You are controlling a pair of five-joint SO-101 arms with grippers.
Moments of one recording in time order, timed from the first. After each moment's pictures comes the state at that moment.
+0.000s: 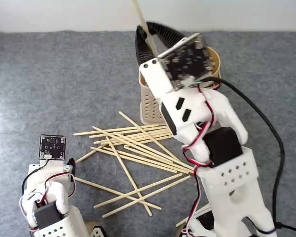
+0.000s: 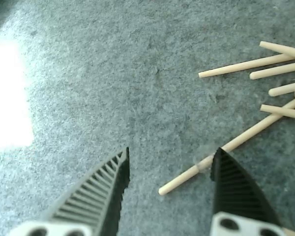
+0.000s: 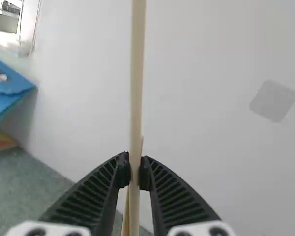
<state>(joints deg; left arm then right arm) -29.1 -103.4 93.5 67.9 -18.7 -27.8 -35.3 5.8 31.3 14.1</state>
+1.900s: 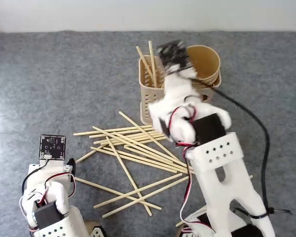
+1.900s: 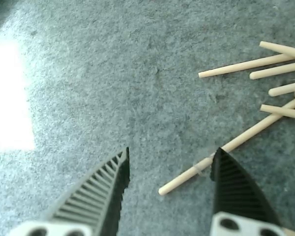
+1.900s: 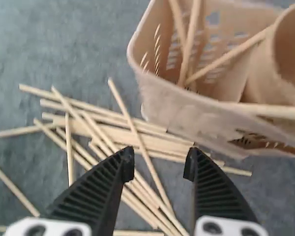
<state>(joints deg) -29.1 -103.4 93.5 67.9 -18.7 -27.3 -27.3 15.8 74.3 -0.3</state>
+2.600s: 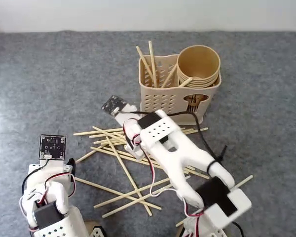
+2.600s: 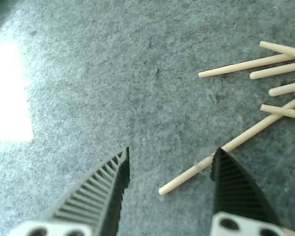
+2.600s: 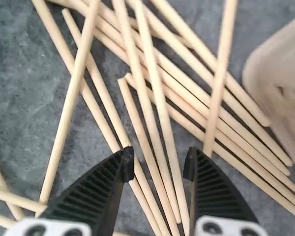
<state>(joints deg) -29.1 -103.4 93.5 67.9 -18.7 -37.5 4.9 22.2 62.1 16.4</state>
